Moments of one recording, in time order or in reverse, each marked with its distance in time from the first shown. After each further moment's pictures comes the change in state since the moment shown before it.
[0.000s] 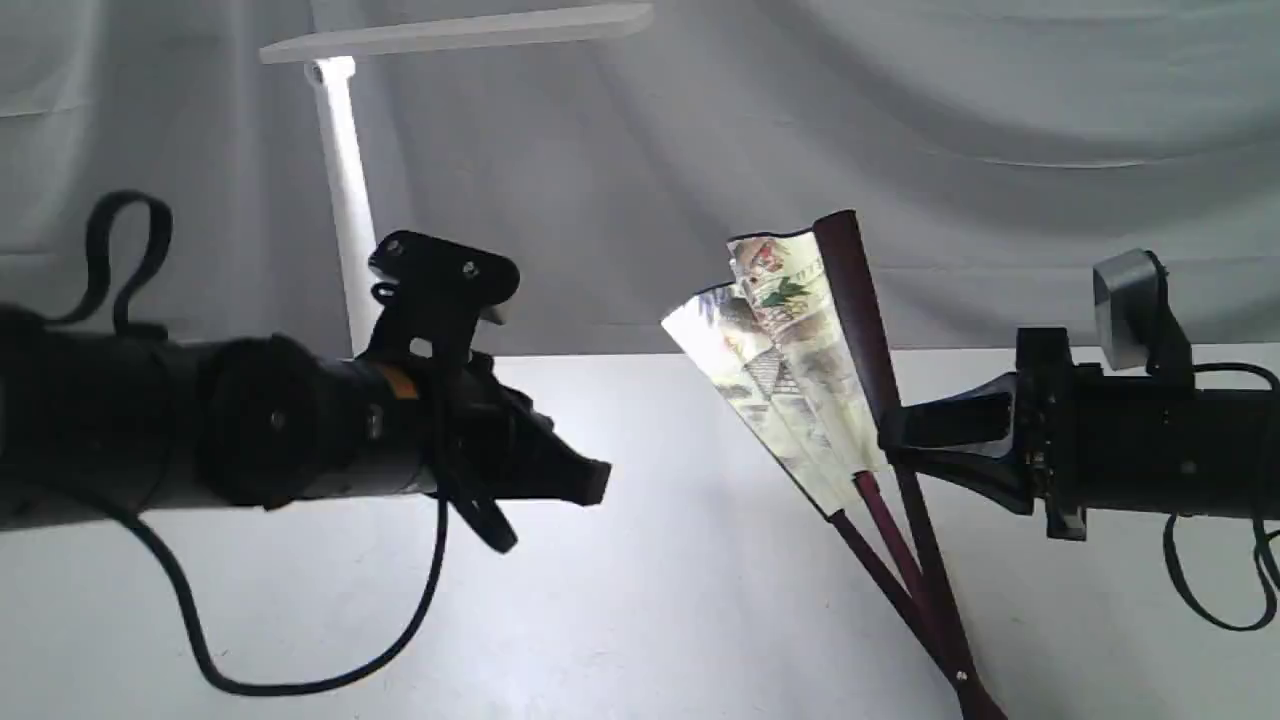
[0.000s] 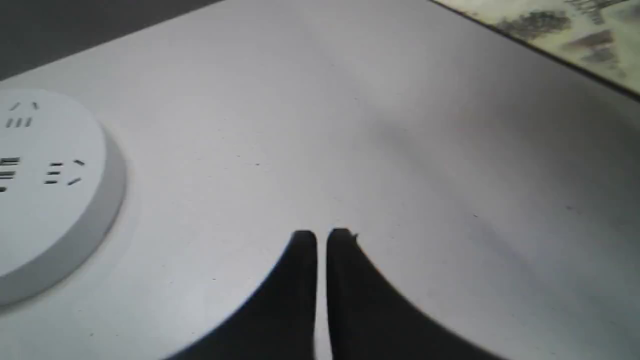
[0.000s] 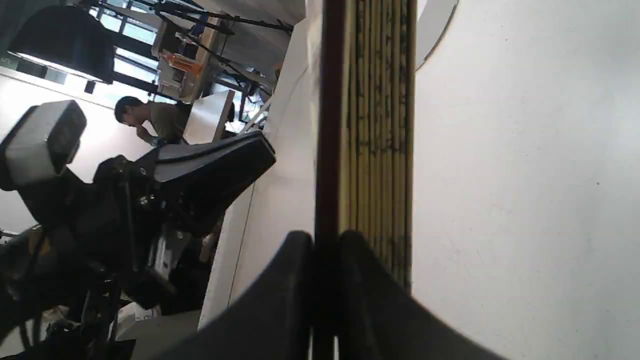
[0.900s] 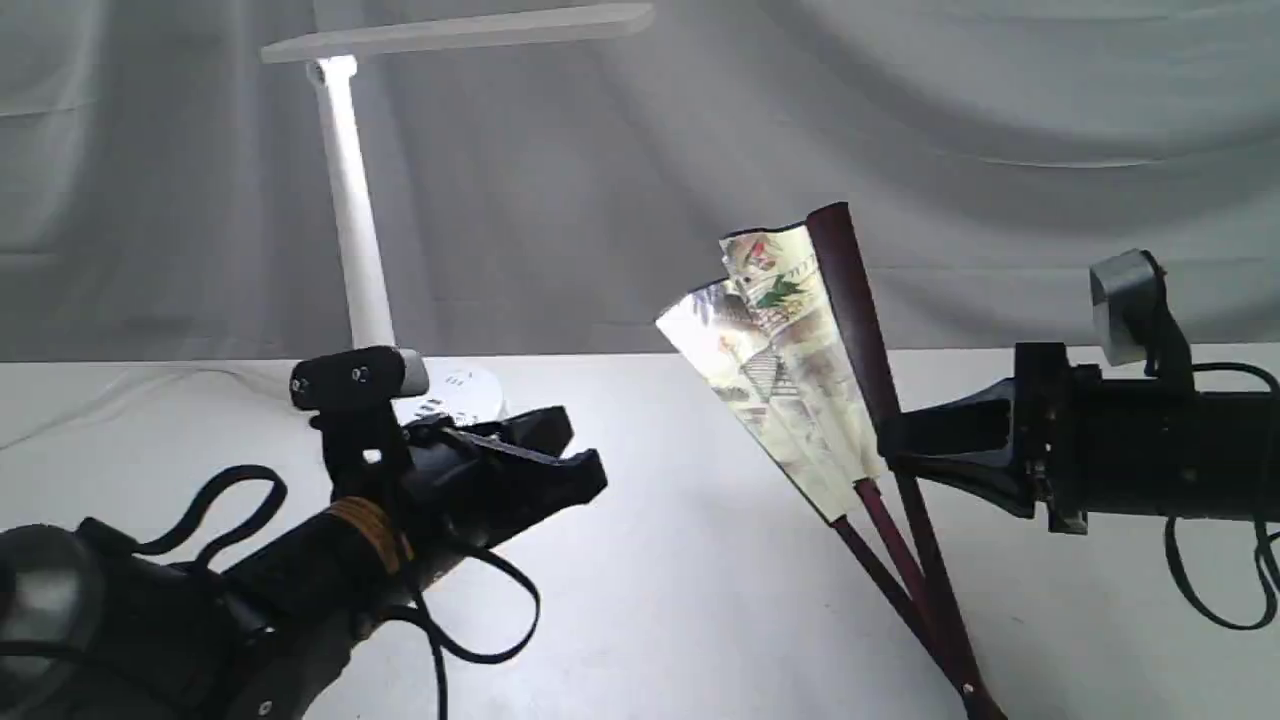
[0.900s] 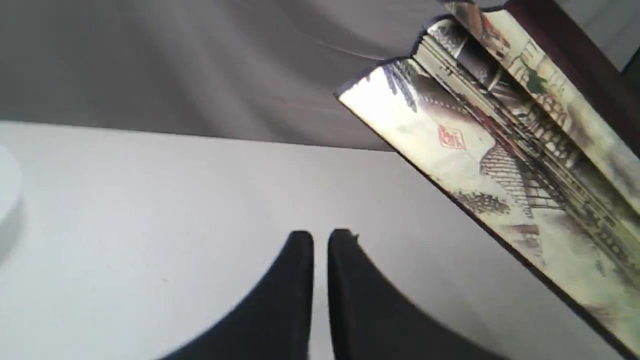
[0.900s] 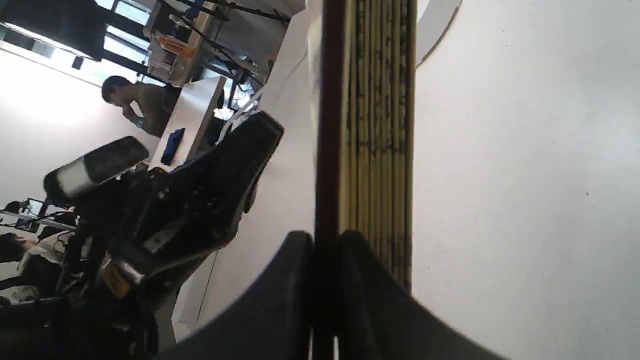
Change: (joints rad) left arm 0.000 0.155 0.258 0.398 -0.869 -0.845; right arm 0.000 0.000 0.000 -0.013 0.000 -0.067
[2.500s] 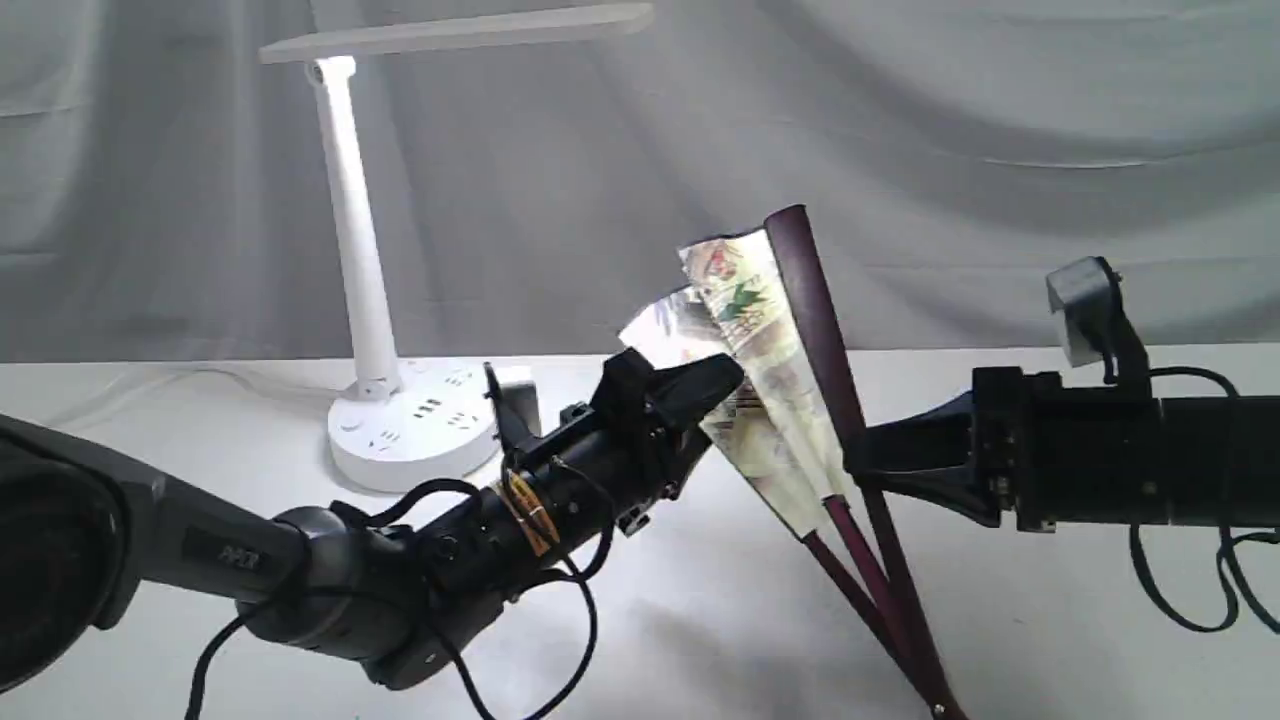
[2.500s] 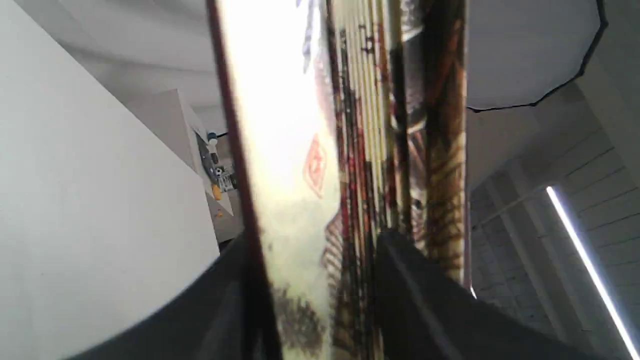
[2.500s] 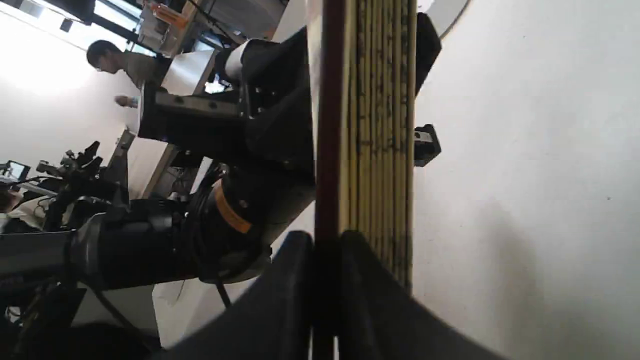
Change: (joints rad) left arm 0.028 0.443 -0.478 0.408 -0.365 -1.082; right arm 0.052 0.002 0.000 0.002 -0.031 -0.063
